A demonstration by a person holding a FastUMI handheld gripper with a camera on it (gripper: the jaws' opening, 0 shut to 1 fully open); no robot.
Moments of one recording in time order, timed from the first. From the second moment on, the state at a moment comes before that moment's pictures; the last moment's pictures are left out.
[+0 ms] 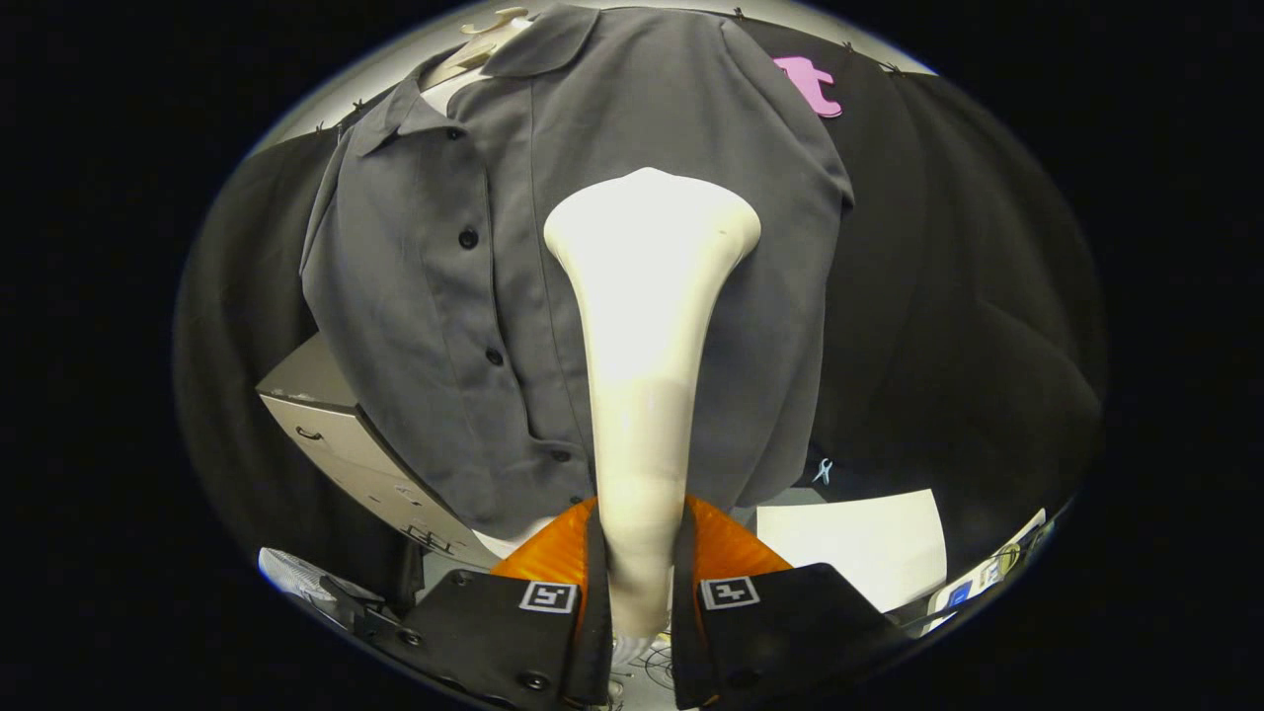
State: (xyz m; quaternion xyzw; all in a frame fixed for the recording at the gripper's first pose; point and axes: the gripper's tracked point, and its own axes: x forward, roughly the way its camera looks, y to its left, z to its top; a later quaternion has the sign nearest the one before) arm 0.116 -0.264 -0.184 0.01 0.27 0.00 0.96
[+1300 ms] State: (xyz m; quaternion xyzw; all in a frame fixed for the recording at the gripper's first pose) arm 0.078 -0.281 -0.340 0.03 0.38 -0.01 0.93
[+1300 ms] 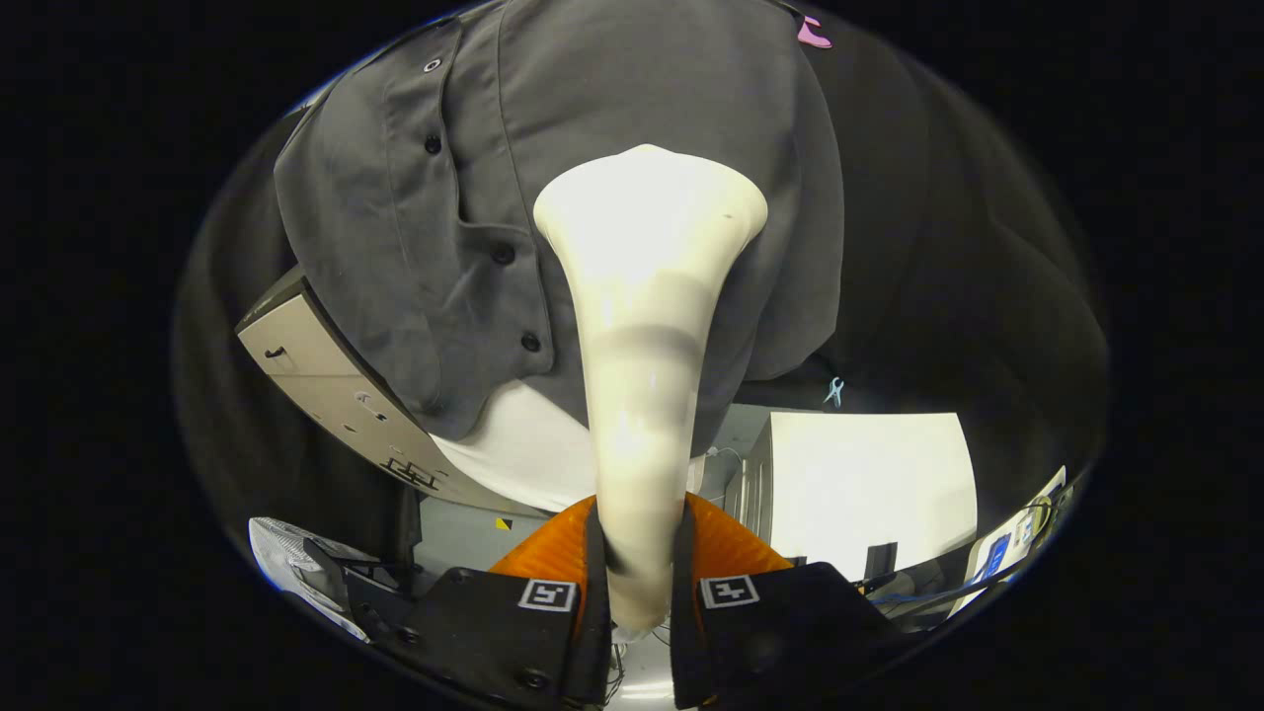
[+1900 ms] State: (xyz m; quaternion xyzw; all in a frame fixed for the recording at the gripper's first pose) arm 0.068 -0.284 -0.413 0.04 0.41 0.00 0.91
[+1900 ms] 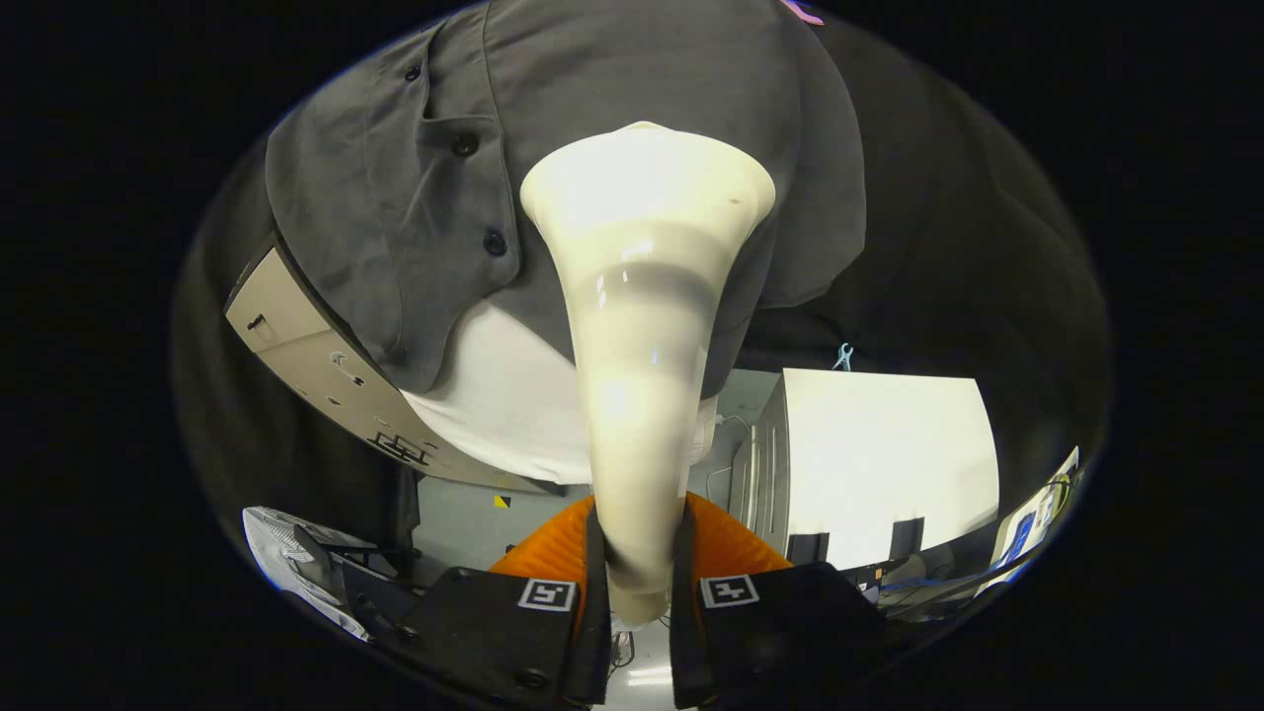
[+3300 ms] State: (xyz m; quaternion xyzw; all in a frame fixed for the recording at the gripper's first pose) arm 0.023 -0.254 -0.431 0.07 0.43 -0.01 0.90
